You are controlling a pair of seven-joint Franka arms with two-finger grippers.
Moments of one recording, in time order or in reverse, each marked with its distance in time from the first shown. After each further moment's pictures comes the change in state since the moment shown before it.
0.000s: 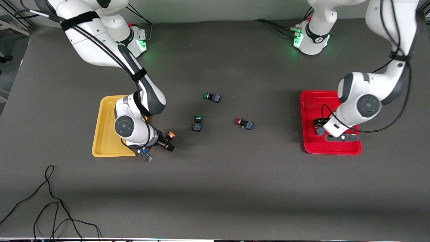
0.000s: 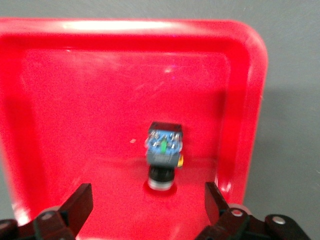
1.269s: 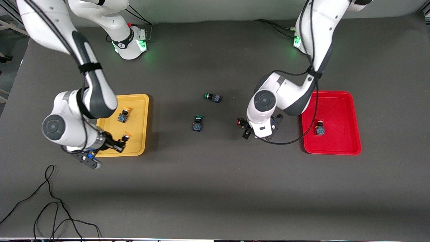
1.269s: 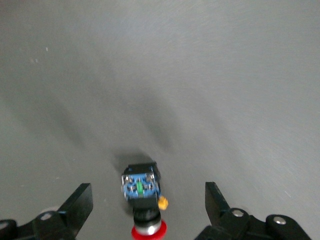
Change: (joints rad) left arm -0.515 0.331 -0.032 0.336 -0.090 0.095 -1.529; right arm -0.144 -0.169 -0.149 -0.006 -0.038 -0.187 -0.379
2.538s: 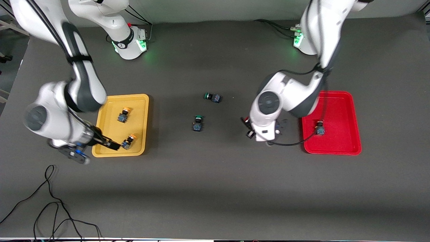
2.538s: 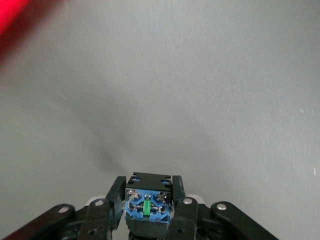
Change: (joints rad) left arm 0.068 -0.131 0.011 0.080 -0.025 -0.250 0.397; right arm 0.017 -0.192 -0.024 -0.002 0.006 -0.117 -0.109
